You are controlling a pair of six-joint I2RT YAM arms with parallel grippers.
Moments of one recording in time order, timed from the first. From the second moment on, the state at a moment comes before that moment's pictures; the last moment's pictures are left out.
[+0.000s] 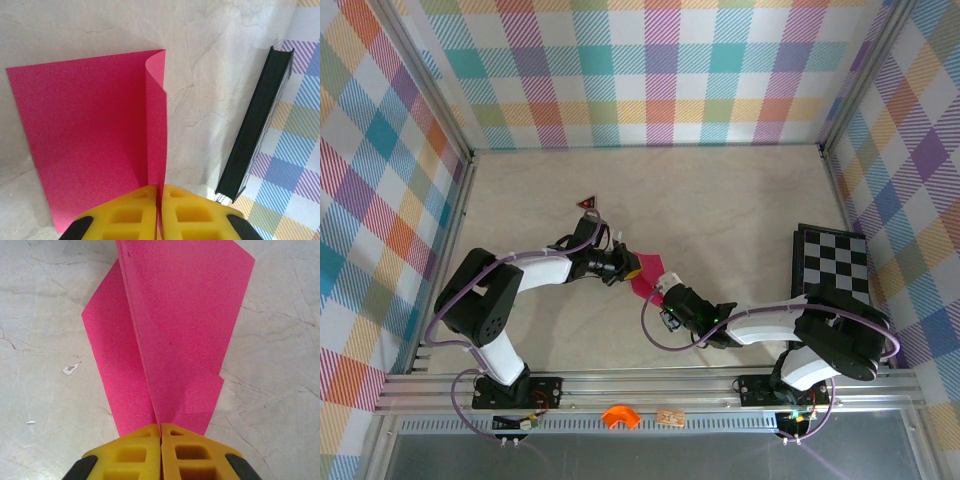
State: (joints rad) left arm -0.50 1.70 0.82 0.04 0.63 -1.03; right arm 1.06 1.46 0.46 0.19 0.32 0.23
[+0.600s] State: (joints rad) left arm -0.50 1.54 0.82 -0.15 0.41 -0.94; right arm 1.02 1.49 0.45 0.22 0.23 0.32
